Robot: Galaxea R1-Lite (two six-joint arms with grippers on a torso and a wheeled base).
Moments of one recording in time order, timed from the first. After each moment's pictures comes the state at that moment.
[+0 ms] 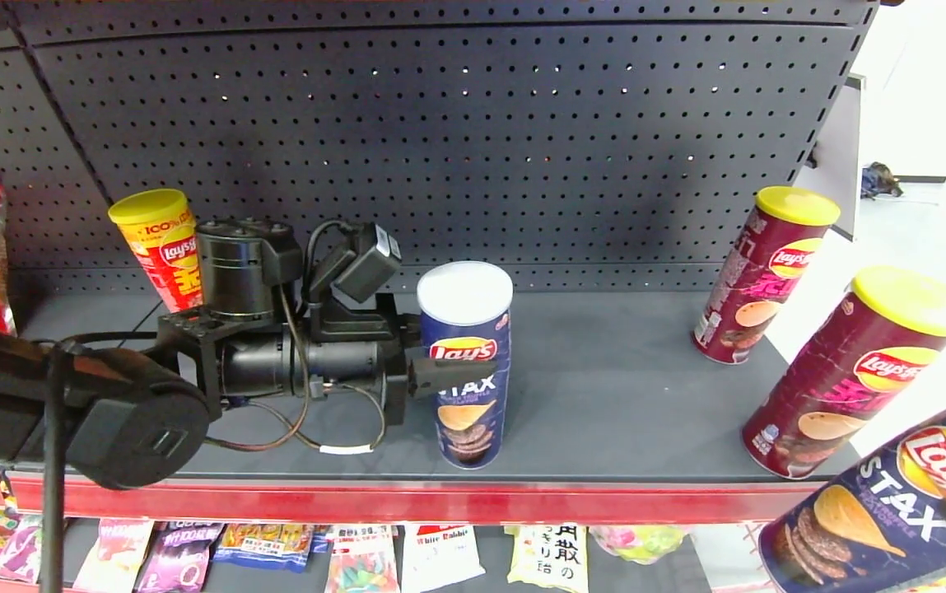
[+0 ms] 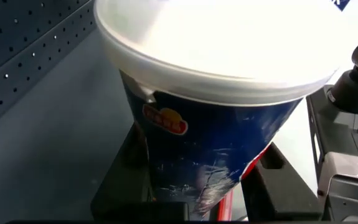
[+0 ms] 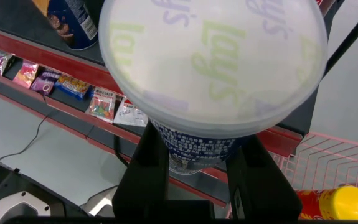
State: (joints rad) left arm -0.49 1.82 -0.85 -0.75 -0.82 0.19; right arm 0.14 0.66 -0.44 0.08 0.28 -0.05
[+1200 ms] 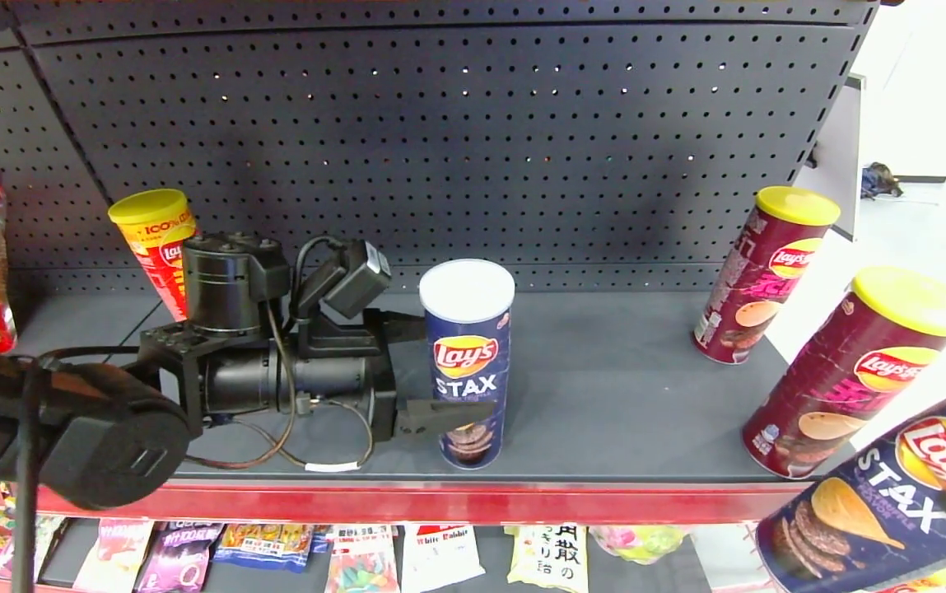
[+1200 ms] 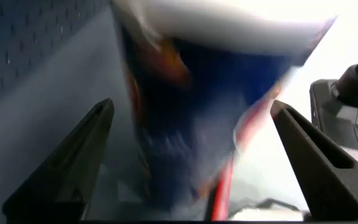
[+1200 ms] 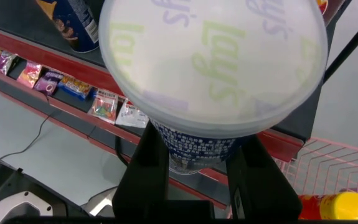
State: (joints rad) left arm -0.48 1.78 -0.77 -0.74 -0.77 0.19; right arm 0.16 0.69 -0.47 0.08 0.29 -0.05
